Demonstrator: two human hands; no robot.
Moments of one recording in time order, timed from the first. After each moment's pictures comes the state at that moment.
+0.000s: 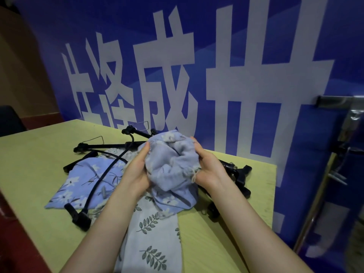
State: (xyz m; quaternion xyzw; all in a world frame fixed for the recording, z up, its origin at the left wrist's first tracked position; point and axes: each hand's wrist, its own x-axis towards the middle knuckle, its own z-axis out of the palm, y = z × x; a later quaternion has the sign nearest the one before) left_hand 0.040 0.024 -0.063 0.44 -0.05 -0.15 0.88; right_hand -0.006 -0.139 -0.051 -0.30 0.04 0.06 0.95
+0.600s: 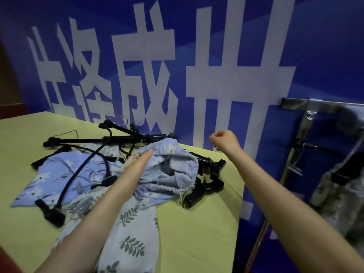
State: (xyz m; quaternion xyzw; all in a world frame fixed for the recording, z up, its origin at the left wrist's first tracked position) left_hand 0.043 0.006 -0.096 0.68 -0.10 -0.12 0.71; right_hand 0.015 -0.268 -0.043 -0.85 0.19 -0.21 0.44
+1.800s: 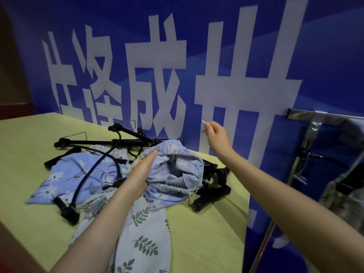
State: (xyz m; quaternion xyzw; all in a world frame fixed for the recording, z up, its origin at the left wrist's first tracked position) left_hand 0.051 0.010 -0.097 0.62 -0.05 -0.15 0.77; right_hand 0.011 -0.209 -0.019 -0.82 0.03 -0.33 0.46
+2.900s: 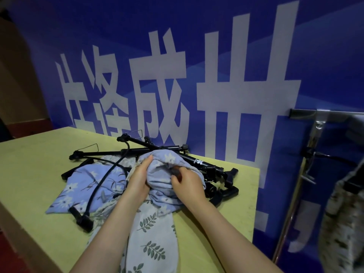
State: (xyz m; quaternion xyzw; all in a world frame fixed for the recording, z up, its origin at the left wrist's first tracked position) left_hand 0.019 0.015 -0.064 0.61 -0.02 -0.08 0.79; right_hand -0.018 -0.115 -0.101 -0.89 0.00 -0.27 0.36
